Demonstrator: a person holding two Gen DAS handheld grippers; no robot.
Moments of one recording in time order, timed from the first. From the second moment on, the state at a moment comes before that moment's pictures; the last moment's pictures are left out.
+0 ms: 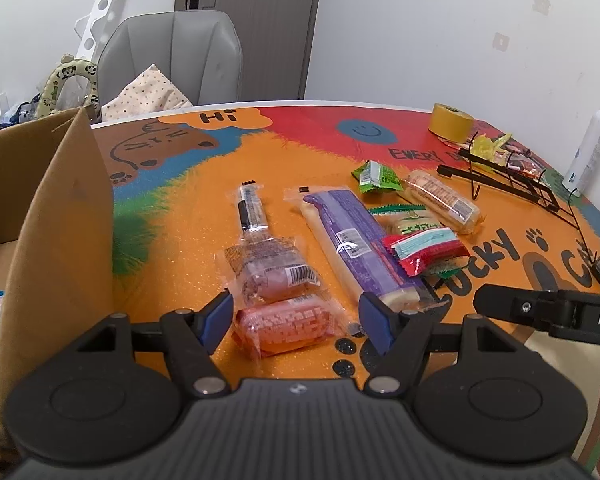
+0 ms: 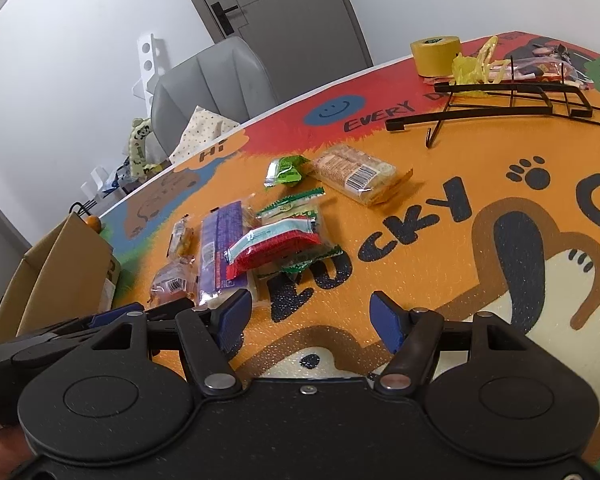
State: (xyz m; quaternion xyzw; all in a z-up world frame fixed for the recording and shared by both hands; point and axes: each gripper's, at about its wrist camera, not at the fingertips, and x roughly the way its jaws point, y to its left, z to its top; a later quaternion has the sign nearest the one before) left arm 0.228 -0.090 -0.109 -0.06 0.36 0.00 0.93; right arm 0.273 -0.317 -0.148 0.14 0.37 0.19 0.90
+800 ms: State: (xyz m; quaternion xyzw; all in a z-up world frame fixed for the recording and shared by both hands) left arm 0.209 -0.109 -0.112 -0.04 0.38 -0.03 0.92; right arm 0.258 -0.318 -0.142 0.14 0.36 0.19 0.90
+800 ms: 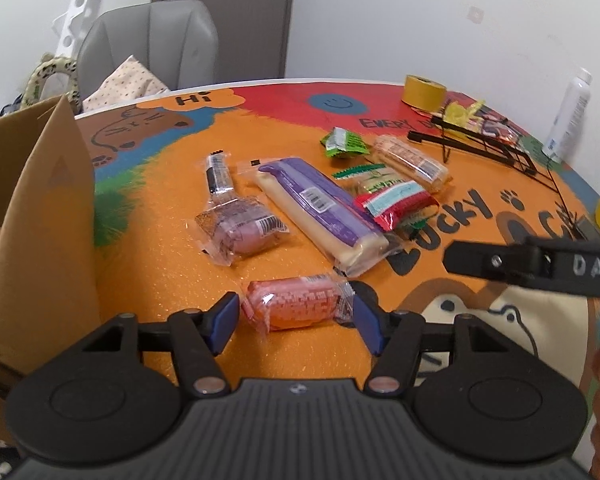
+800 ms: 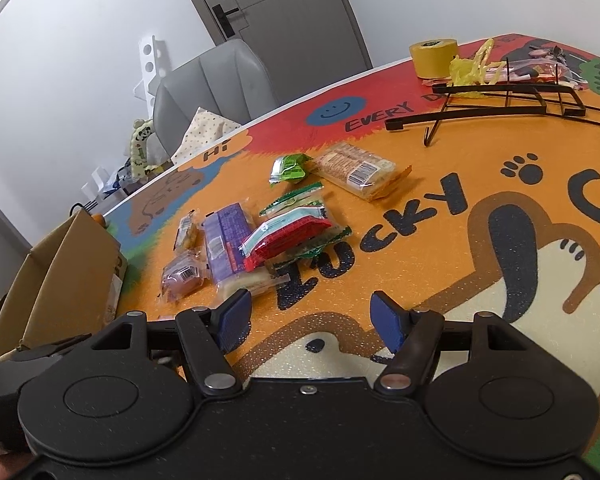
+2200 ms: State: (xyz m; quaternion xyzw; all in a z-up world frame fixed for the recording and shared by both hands) left arm 0.211 -0.087 -0.093 -0.07 0.33 -0.02 0.94; right arm 0.298 -0.287 -0.140 0.16 0.35 0.18 0.90
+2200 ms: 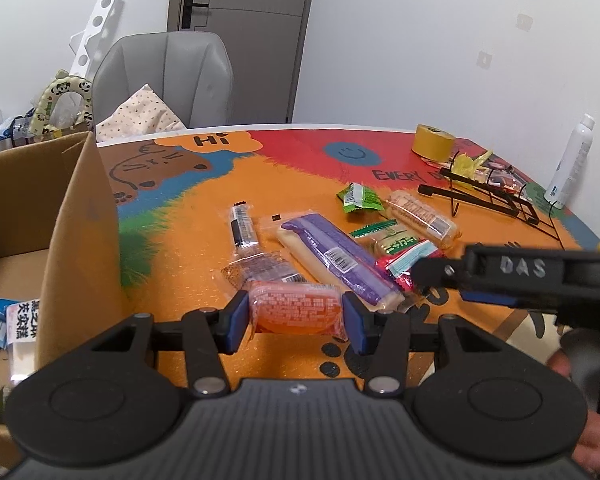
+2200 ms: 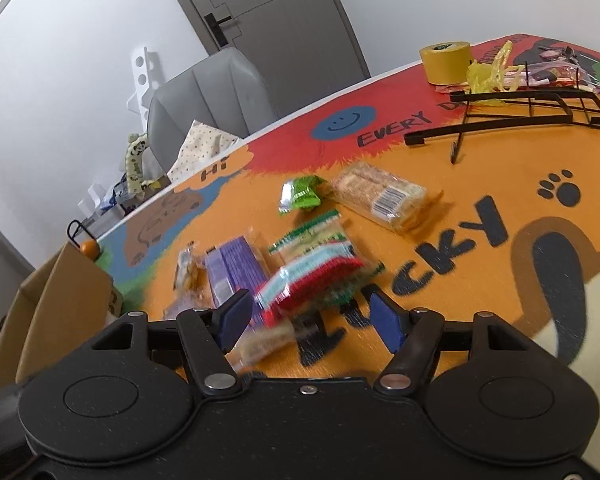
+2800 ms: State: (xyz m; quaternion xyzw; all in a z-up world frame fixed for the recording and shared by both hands) left arm 0.220 -0.082 -0.100 -0.09 0.33 0.01 0.94; right arm 0.312 -0.283 -0.152 0.16 0.38 0.15 0.90
